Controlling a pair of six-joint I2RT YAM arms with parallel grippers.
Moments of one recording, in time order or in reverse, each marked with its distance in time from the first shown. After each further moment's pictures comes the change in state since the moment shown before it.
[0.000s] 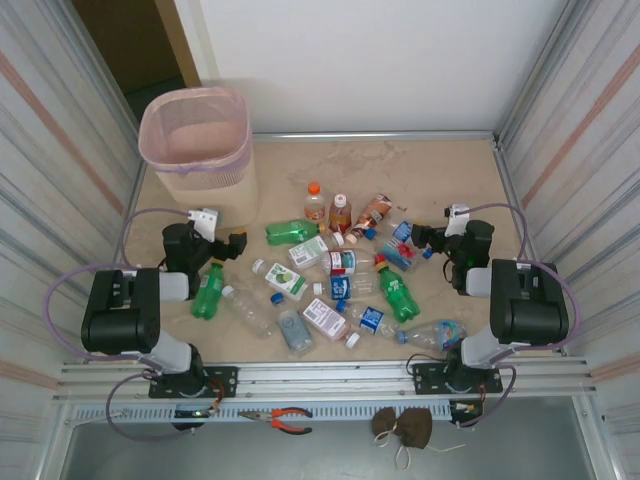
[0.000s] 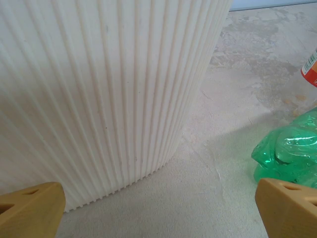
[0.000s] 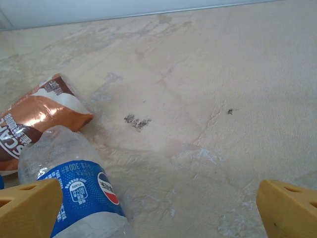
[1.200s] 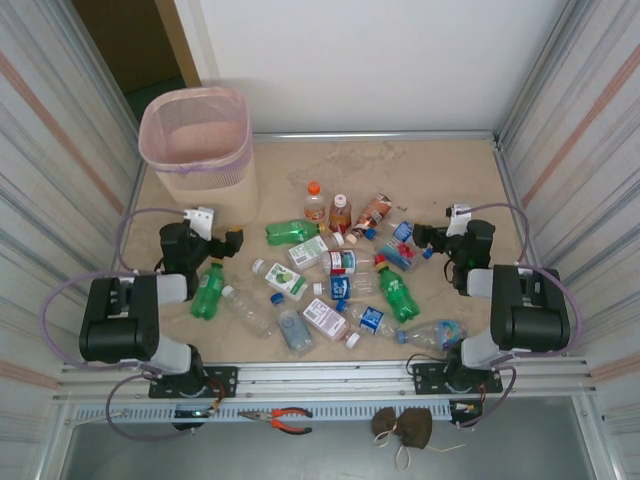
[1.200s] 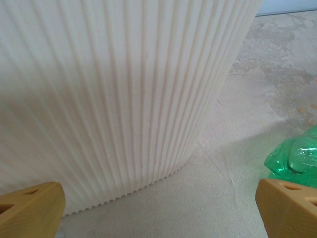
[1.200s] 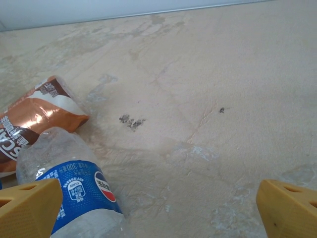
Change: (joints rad) left arm 0.009 -0.077 0.000 -0.060 -0.061 -0.012; right arm 0.000 -0.056 0.000 -0.061 0.030 0.004
